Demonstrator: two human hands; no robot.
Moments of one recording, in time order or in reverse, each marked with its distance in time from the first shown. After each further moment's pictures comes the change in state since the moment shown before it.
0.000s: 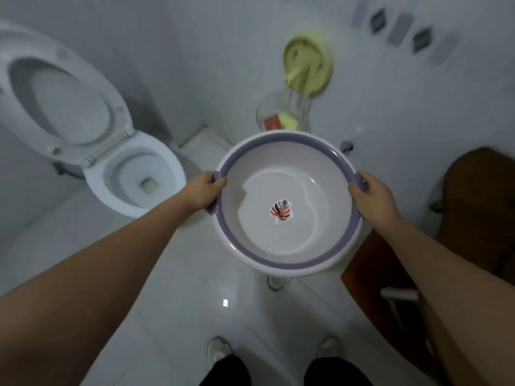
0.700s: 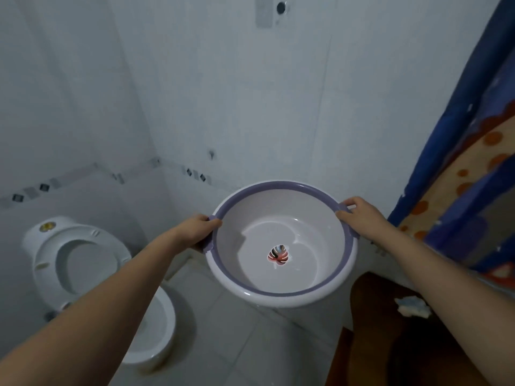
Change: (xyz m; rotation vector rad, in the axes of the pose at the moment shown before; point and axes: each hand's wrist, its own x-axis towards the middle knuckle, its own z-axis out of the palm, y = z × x) left_hand -0.106 0.293 -0.206 -0.068 -0.010 0.119; right_hand -0.043 -0.282 -0.277 -0.070 0.104 -0.102
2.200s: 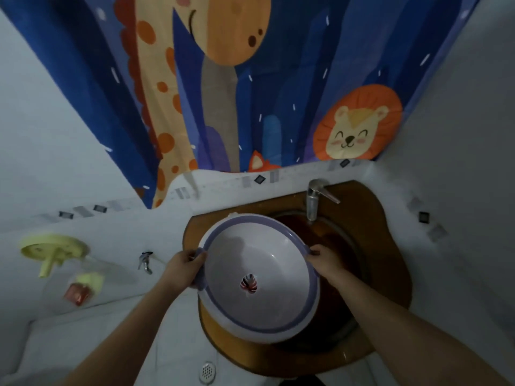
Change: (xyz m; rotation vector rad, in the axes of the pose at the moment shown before) left_hand -0.038 0.099 0.444 0.248 -0.520 0.182; right_hand -0.222 0.421 -0.084 0.193 0.301 0.906
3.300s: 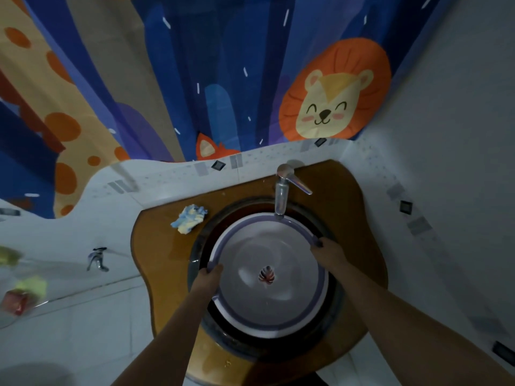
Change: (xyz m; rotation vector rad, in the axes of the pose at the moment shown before) left_hand 0.084 -0.019 0.183 -0.050 -0.214 -0.476; right_hand 0.081 0.071 -0.058 -0.111 -0.081 0.208
